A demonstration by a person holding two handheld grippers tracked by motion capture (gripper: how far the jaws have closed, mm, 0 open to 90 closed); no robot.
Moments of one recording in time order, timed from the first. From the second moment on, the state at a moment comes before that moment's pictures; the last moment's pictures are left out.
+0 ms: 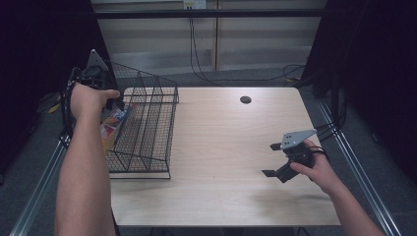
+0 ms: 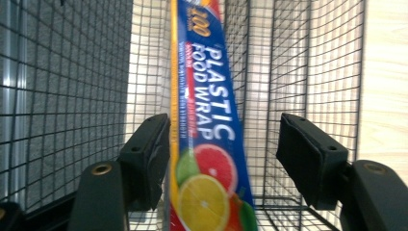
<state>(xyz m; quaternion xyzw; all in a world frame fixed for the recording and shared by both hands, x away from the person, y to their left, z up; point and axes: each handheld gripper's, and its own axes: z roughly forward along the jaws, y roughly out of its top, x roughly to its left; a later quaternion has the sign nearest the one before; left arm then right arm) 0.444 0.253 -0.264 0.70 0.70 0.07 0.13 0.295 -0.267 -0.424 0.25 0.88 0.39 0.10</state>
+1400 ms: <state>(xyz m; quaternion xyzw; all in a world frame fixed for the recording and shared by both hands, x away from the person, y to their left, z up) 0.418 0.169 -0.285 0.78 0.58 0.03 0.25 0.287 -0.257 -0.431 0.23 0.89 0.37 0.10</state>
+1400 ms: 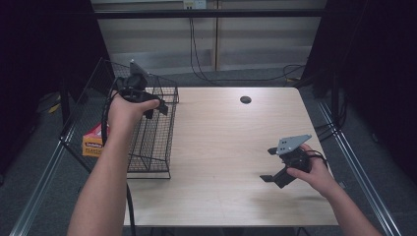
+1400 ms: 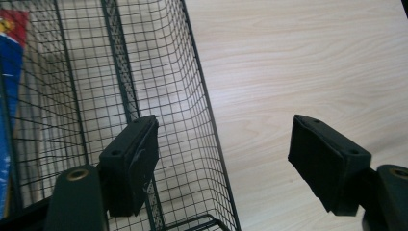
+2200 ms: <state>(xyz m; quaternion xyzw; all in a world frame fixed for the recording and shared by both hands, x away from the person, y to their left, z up) 0.396 0.127 -0.317 0.83 0.49 0.01 0.27 0.286 -0.253 -0.435 0.23 0.89 0.37 0.10</state>
